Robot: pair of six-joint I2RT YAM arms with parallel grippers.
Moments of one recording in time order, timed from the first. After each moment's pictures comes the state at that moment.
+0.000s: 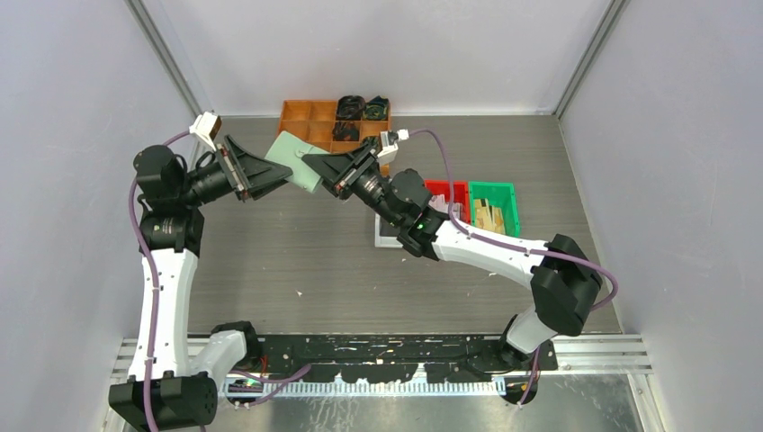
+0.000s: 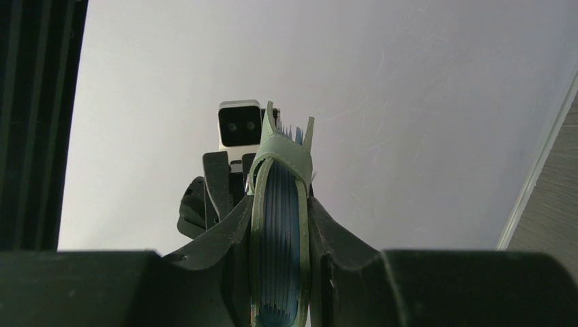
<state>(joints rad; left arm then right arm) 0.12 0.96 1.10 -0.17 1.13 -1.07 0.95 1.56 1.13 0.74 0.05 1.41</state>
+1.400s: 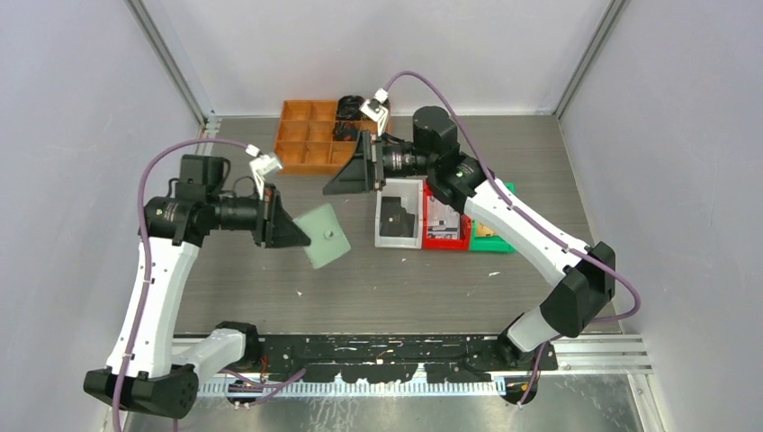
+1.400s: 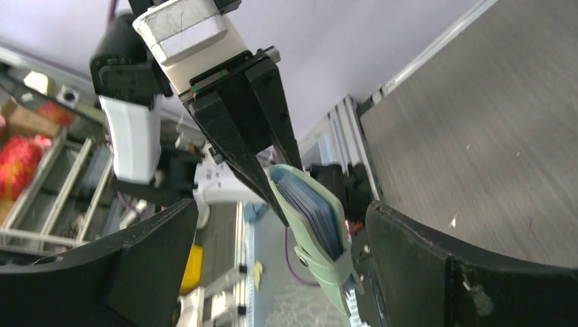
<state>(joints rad) -0.08 1.04 1.33 -1.14 1.09 0.10 0.67 1.52 1.45 0.01 -0.85 0.88</state>
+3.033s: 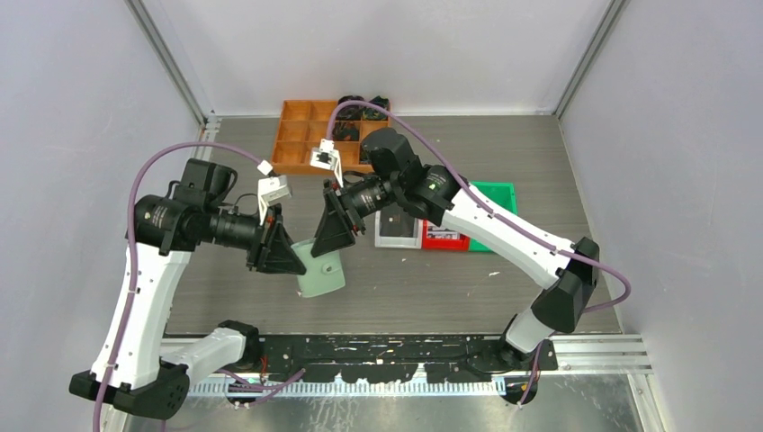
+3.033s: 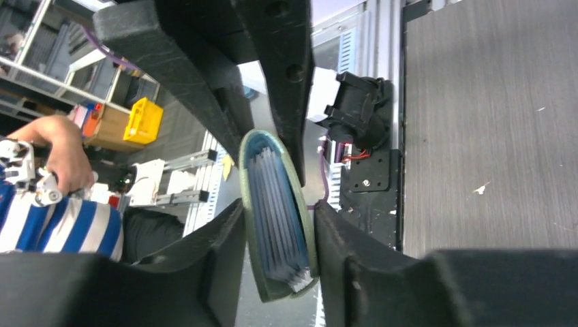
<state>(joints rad) -0.27 1.05 1.49 -1.50 1.04 0.43 0.91 1.59 1.63 -0.45 -0.96 0.33</state>
